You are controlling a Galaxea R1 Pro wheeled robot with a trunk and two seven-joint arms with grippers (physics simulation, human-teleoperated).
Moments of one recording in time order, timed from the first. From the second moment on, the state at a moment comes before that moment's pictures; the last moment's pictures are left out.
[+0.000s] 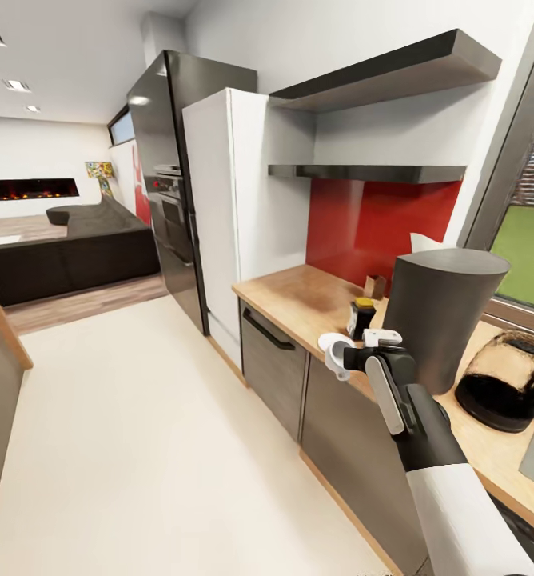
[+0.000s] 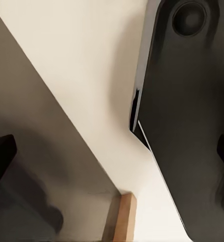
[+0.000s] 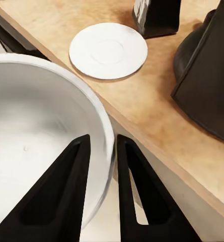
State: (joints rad) left arm 0.00 0.05 -0.06 0.00 0.17 -0.07 0.14; right arm -0.72 0.03 0.07 -1.31 -0.26 0.96 -0.37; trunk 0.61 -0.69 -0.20
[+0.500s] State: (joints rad) left arm 0.00 0.05 -0.06 0.00 0.17 -0.07 0.14; right arm -0.72 0.03 0.07 -1.31 -0.26 0.96 -0.37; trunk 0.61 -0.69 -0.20
